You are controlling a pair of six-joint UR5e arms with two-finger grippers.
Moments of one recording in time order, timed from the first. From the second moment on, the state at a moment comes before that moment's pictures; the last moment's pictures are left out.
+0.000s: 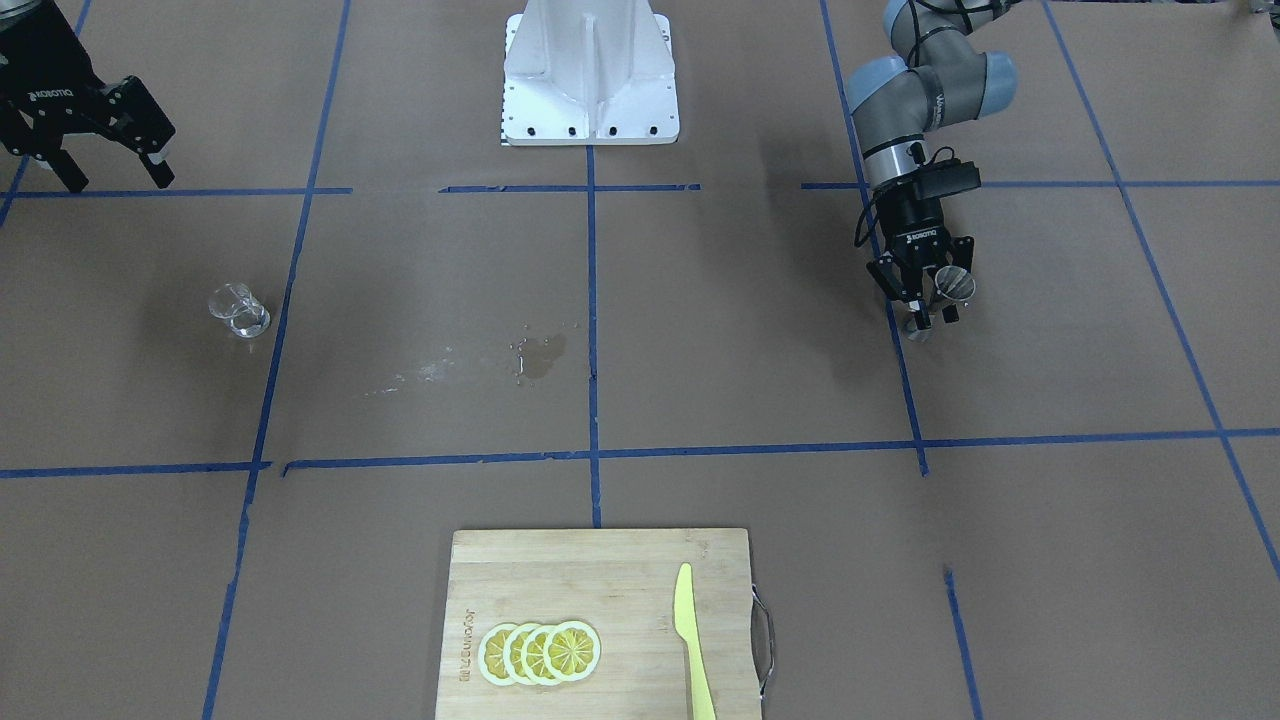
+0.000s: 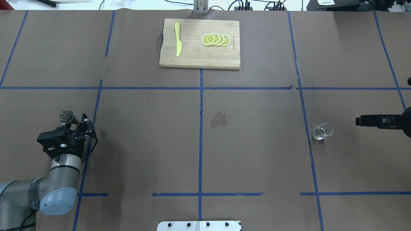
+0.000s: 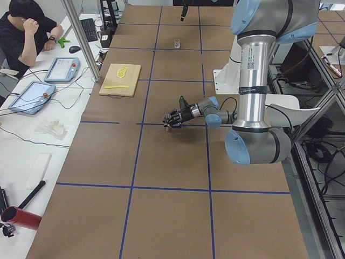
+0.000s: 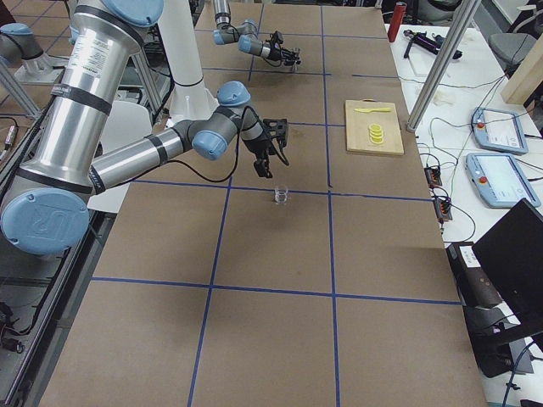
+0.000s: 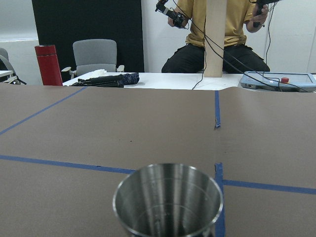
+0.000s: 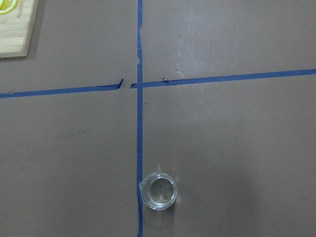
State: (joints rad) left arm -0.21 -1.56 -1.75 -2.02 -0.53 -1.72; right arm 0.79 -1.93 2.33 -1.11 1.86 1.10
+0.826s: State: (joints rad) left arm -0.28 -1.57 -1.92 -2.22 -0.55 -1.45; right arm 0.49 -1.93 2.33 -1.11 1.46 1.25
